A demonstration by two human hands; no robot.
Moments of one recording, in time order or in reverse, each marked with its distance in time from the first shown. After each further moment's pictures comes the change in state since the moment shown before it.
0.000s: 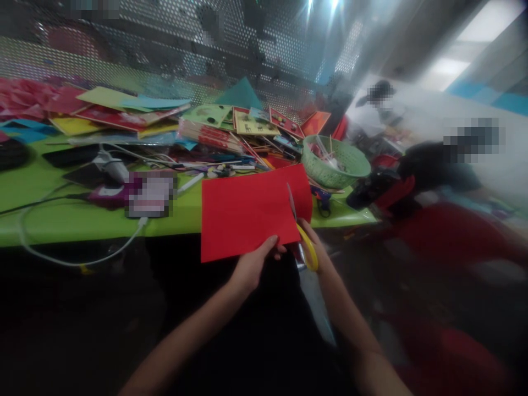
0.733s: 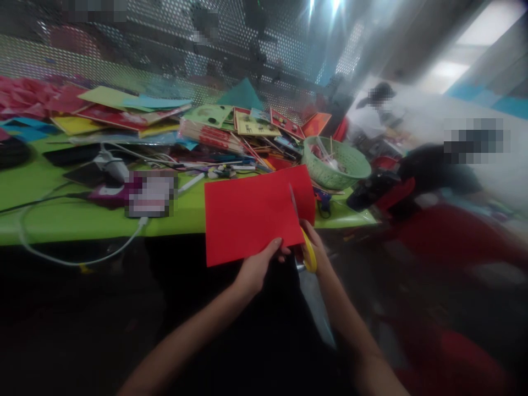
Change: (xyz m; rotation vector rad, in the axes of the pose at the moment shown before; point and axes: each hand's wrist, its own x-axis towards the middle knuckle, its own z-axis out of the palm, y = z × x) left_hand 0.002 -0.014 0.002 0.051 -0.029 0.037; right_hand -0.004 0.002 0.003 0.016 0.070 -0.113
